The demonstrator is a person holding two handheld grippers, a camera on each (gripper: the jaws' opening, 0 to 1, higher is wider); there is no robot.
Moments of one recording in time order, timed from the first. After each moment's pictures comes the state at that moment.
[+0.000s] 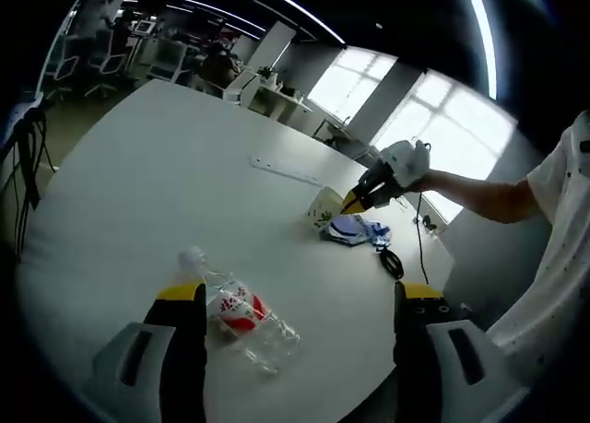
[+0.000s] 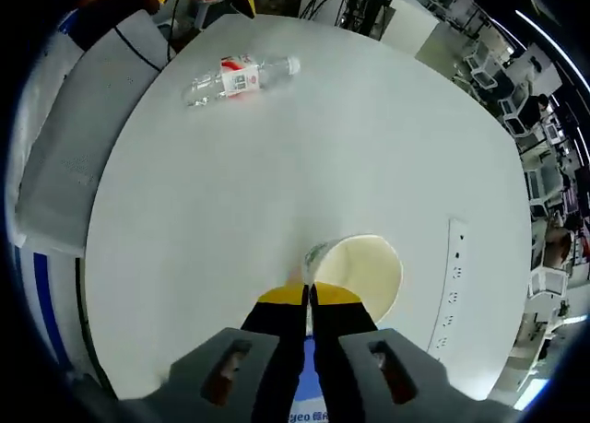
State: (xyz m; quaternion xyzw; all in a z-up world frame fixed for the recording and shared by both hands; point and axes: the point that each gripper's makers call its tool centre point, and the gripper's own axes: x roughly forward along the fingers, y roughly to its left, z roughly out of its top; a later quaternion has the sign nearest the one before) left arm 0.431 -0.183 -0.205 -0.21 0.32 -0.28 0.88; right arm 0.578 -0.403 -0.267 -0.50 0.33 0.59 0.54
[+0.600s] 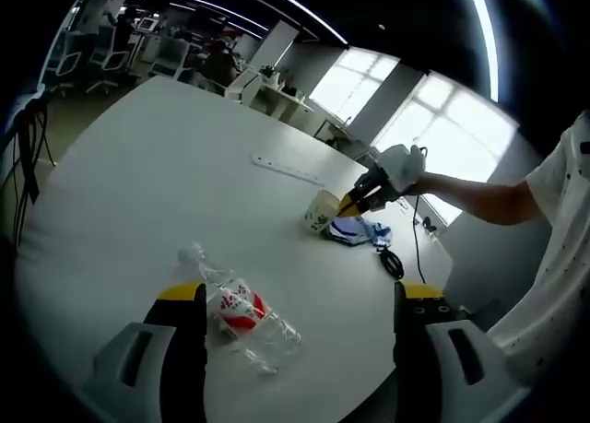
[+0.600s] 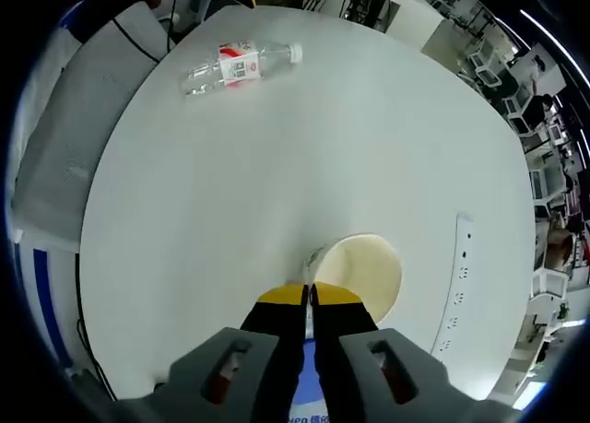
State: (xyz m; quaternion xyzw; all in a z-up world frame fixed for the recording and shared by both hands) left arm 0.432 -0.183 -0.210 -0.22 0.32 -0.28 0.88; right arm 0.579 -0.402 -0.280 -0.51 0.34 0.59 0.53
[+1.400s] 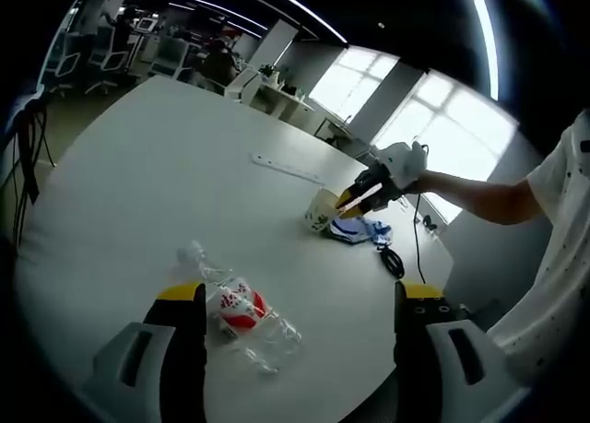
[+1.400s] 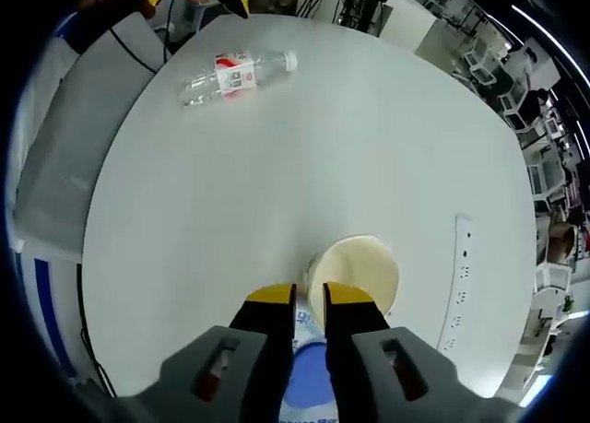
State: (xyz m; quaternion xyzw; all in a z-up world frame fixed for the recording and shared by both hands) left arm 0.431 -0.184 -0.210 -0.22 0.32 -0.28 0.88; right arm 0.578 -0.400 -0.274 -0.49 0.33 0.59 0.55
